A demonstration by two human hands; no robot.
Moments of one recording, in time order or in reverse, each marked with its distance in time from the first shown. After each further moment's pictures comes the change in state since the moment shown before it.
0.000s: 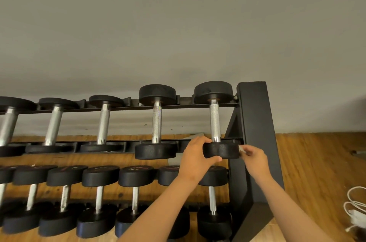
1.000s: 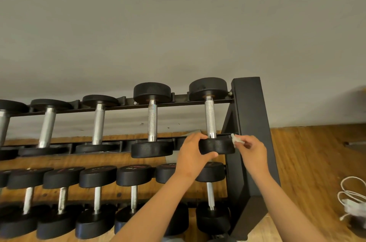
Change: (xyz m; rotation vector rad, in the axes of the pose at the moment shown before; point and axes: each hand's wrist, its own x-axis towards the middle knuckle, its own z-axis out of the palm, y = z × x) left_hand 0.000 -0.002 0.002 0.007 0.010 0.006; right_hand -0.017 -0.025 -0.004 -0.006 0.160 -0.092
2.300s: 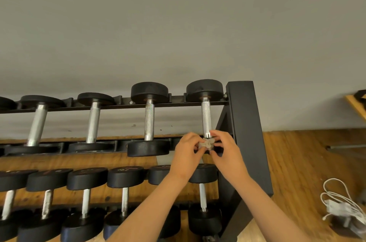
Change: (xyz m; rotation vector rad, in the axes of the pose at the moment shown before) left_hand -0.002 -0.016 0.001 -0.084 0.093 0.233; right_hand -0.037 -0.043 0.023 -0.064 -0.226 -0.313
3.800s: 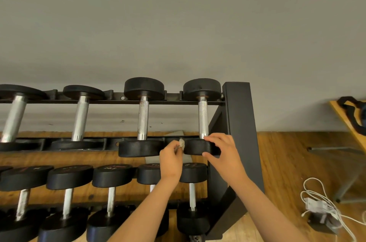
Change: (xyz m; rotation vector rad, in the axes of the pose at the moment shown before) left_hand -0.005 -0.053 0.018 -0.085 0.180 -0.388; right_hand 0.008 0.000 -0.003 -0.257 -0.042 0.003
